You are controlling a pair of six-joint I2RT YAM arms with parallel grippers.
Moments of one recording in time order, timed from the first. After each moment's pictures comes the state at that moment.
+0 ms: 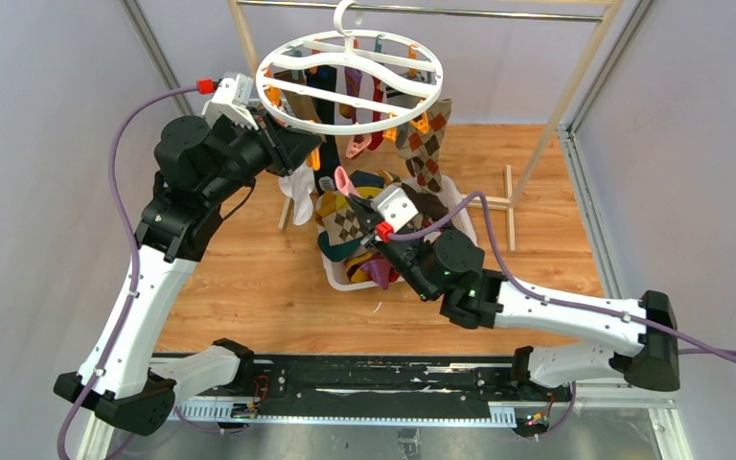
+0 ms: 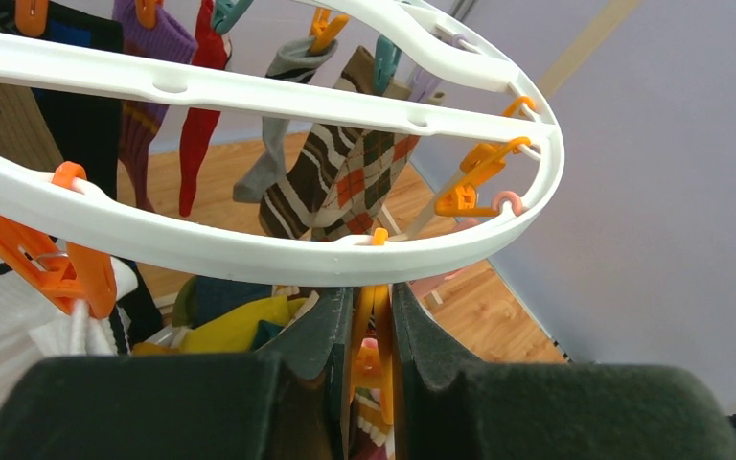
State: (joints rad) left arm -0.39 1.09 1.49 -0.39 0.30 -0.44; right arm 1.27 1.18 1.04 0.42 0.48 -0.38
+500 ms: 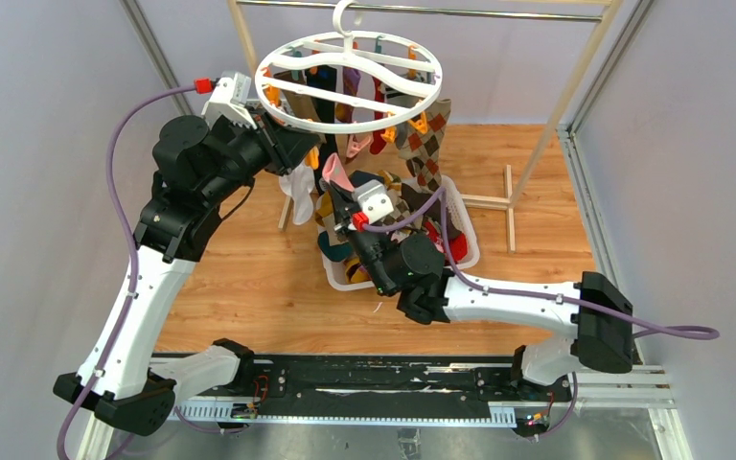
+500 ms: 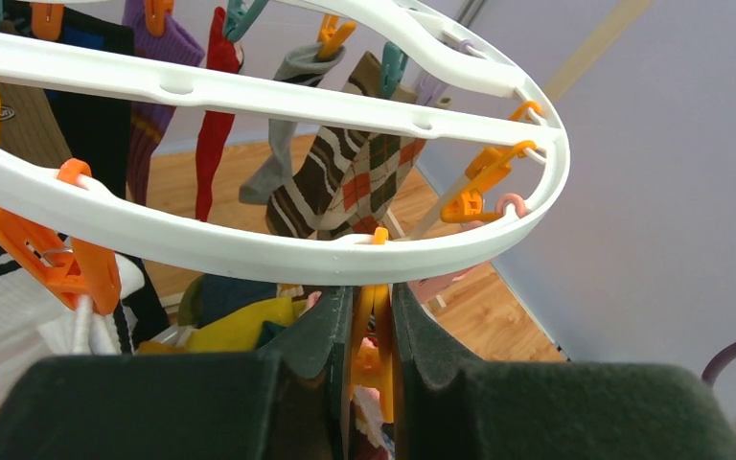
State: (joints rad) left arm -0.39 1.09 1.49 -0.40 0.29 -0.44; right arm 1.27 1.45 1.07 0.84 0.61 -0.36
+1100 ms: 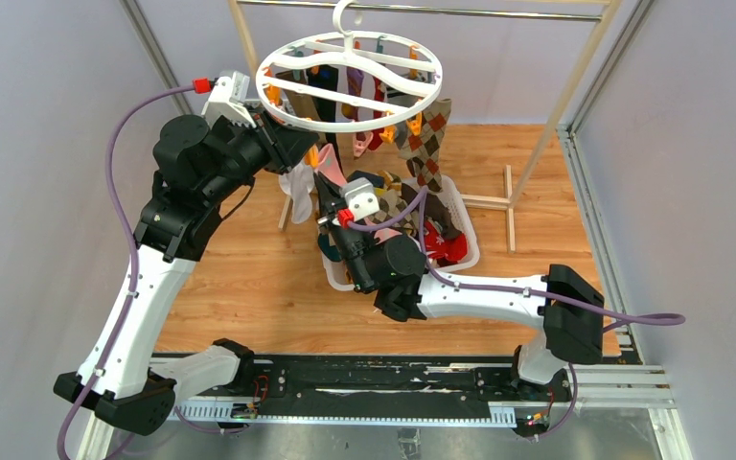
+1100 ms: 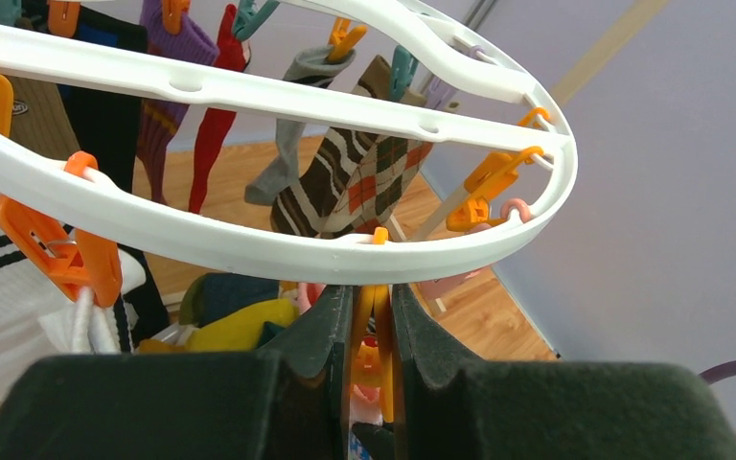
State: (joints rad) left arm -0.39 1.09 1.50 -0.40 0.26 -0.45; right arm 1.29 1.61 1.19 1.02 0.69 -0.41
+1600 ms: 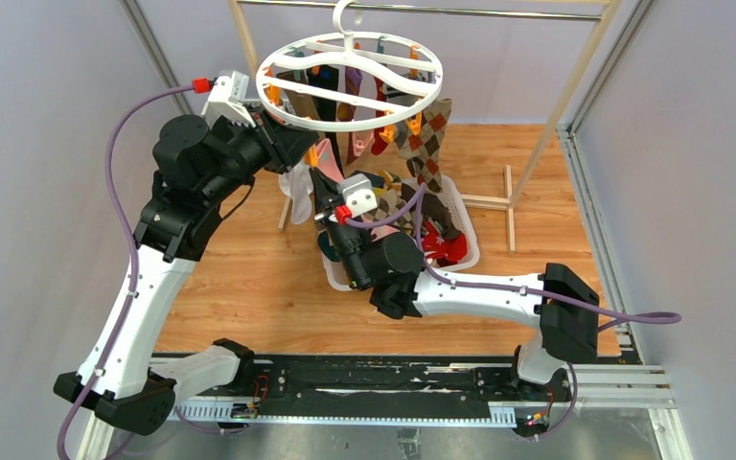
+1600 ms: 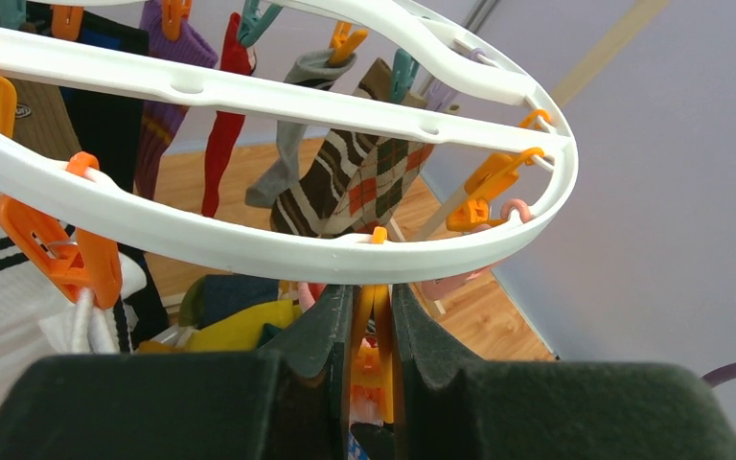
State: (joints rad) left arm -0.39 1.09 1.50 -0.40 0.26 -0.45; right arm 1.29 1.63 1.23 1.03 0.68 -0.41
